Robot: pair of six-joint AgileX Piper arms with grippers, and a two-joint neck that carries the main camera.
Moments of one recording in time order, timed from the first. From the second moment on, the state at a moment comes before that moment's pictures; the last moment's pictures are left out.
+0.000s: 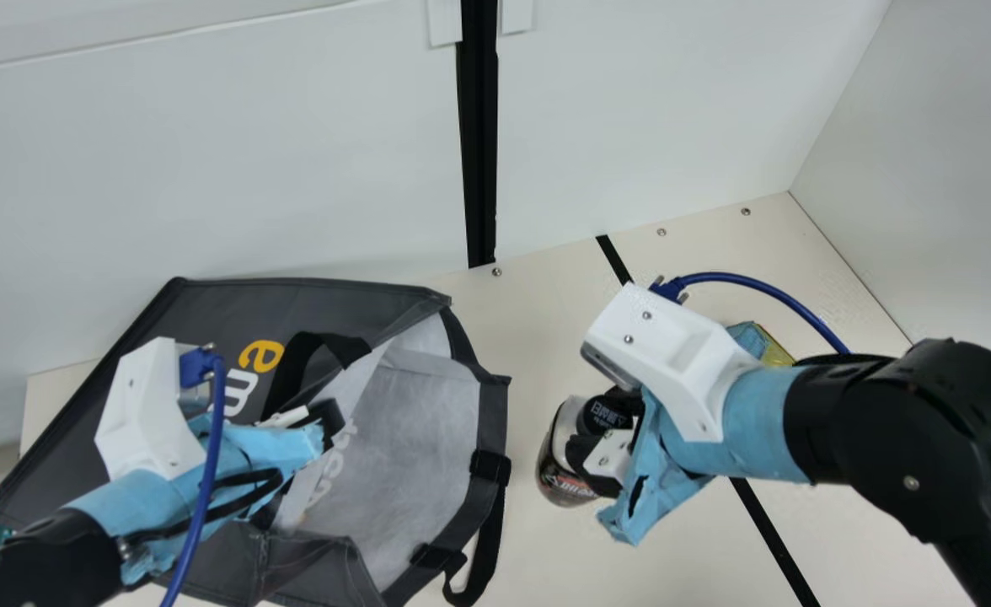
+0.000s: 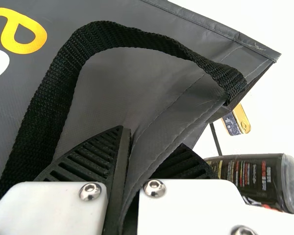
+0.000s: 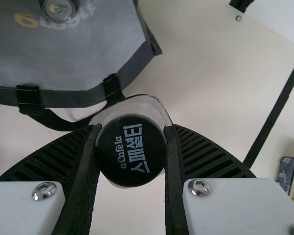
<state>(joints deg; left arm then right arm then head) -31.5 84.4 -70.0 -30.6 32.6 -8.0 13.2 64.8 -75.7 9.8 69.9 -23.2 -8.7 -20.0</state>
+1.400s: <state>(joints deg) -31.5 84.4 -70.0 -30.6 32.6 -8.0 23.7 62.9 -74.2 16.2 59.1 -21.1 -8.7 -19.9</state>
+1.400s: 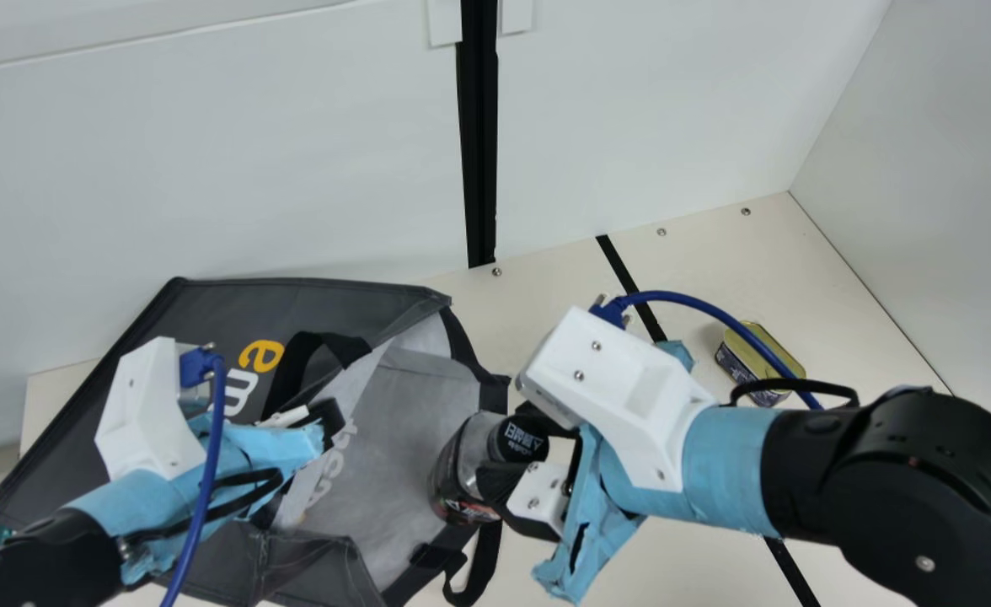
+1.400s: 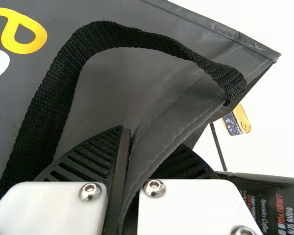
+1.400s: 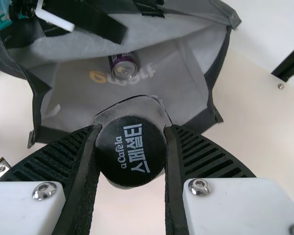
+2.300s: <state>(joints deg) -31.5 84.4 -70.0 -30.6 32.6 -8.0 25.0 69.3 -66.0 27.0 38.1 -35.3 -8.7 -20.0</state>
